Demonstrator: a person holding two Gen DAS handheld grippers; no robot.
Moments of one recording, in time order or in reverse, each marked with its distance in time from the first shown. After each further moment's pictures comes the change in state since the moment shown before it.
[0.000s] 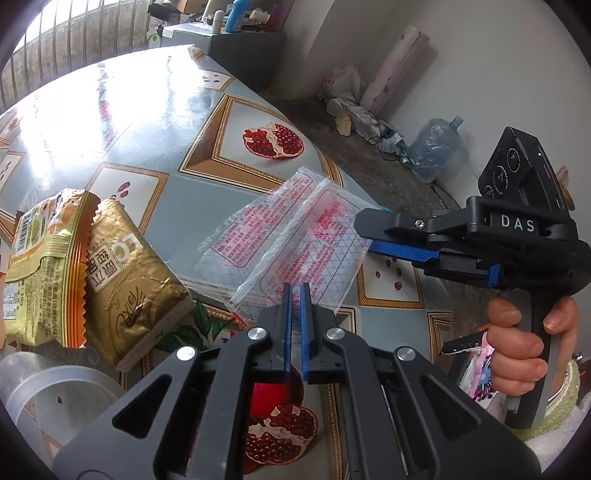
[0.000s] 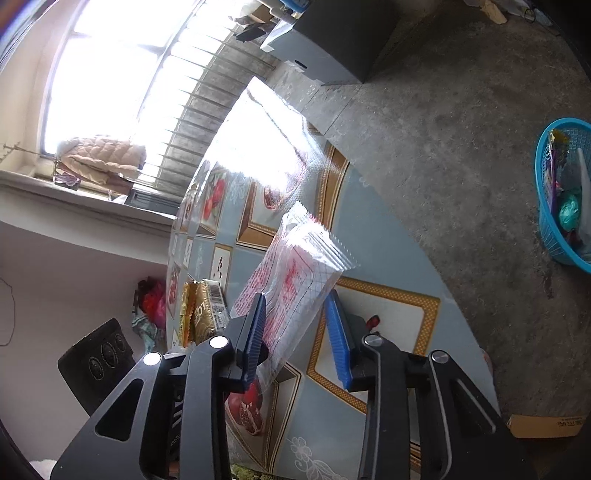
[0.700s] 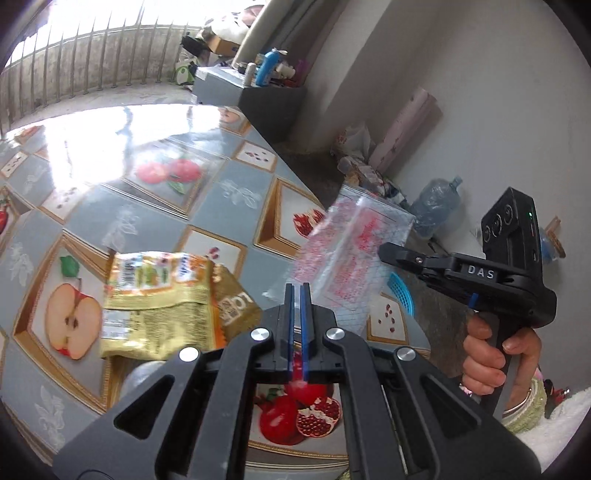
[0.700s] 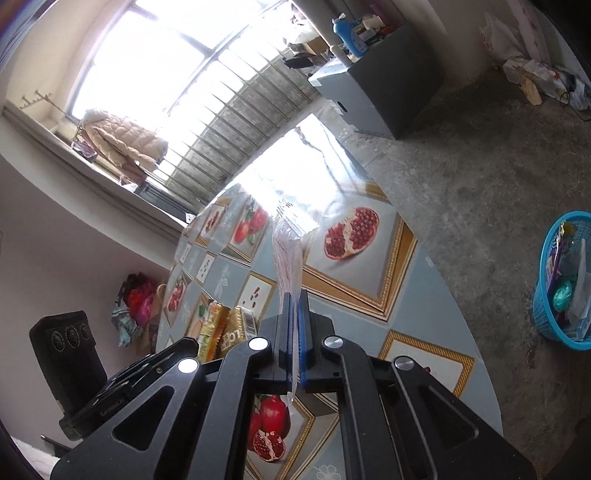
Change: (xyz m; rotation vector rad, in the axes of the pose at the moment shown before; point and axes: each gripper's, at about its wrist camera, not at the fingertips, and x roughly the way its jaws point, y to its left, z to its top) left arm -0.101 0.052 0.011 -0.104 -0.219 0.007; right arm -0.024 0.066 0.012 -0.228 -0.160 -0.021
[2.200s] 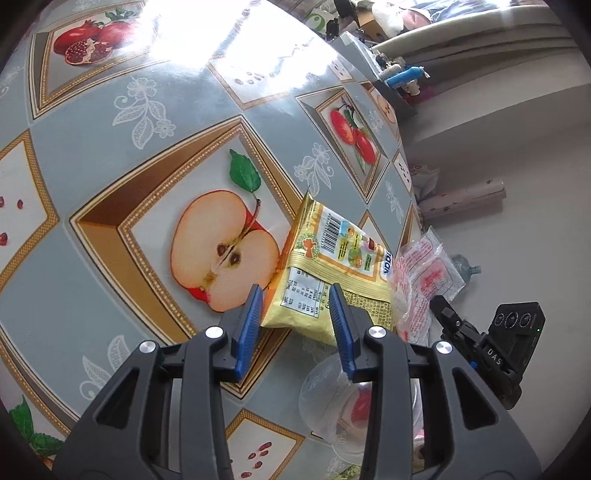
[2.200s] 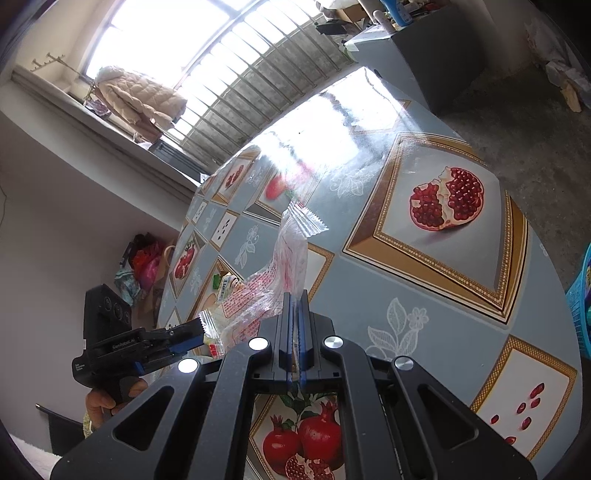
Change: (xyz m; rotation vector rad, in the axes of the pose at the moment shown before) left arm -0.005 0.160 -0.032 -0.595 0.125 -0.036; right arm 0.075 0.053 -0.020 -0.093 0.148 0.027
